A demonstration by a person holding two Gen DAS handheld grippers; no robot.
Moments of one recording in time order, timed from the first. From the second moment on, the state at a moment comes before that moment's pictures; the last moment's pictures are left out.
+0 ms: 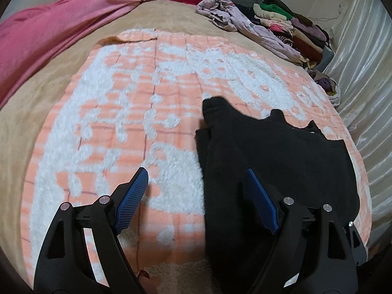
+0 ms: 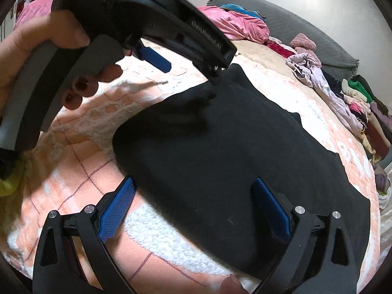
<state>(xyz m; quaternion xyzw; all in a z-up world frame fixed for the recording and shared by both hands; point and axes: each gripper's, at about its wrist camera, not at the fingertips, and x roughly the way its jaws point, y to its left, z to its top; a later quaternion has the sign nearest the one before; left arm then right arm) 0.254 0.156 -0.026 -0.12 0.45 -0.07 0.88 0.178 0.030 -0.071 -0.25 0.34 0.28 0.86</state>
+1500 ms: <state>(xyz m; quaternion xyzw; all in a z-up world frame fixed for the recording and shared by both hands) 0.303 0.130 -0.053 -0.14 0.50 -0.12 0.85 0.175 0.025 -0.068 -0.24 0.32 0.29 0.87</state>
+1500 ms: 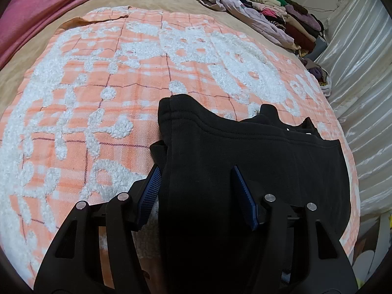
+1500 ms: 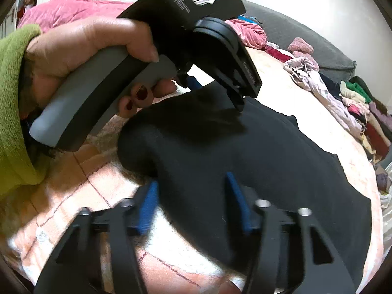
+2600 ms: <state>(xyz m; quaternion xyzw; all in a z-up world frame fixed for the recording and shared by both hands) 0.285 0.108 -0.035 -0.13 0.52 -0.10 0.84 0.167 -0.009 -0.035 -0.12 0.31 0.34 0.88</state>
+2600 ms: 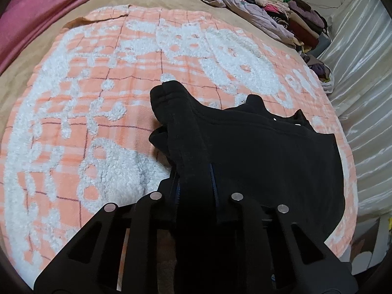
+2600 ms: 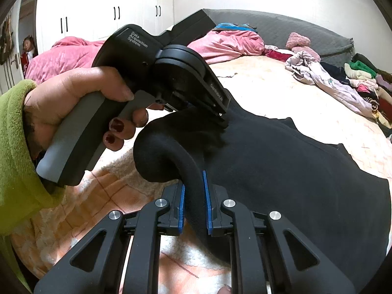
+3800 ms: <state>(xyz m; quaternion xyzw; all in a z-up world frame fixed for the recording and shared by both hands) 0.268 -0.054 0.056 -0.08 0.47 -0.16 0.87 0.124 -0.151 0.010 0.07 0.24 0.27 0.93</state>
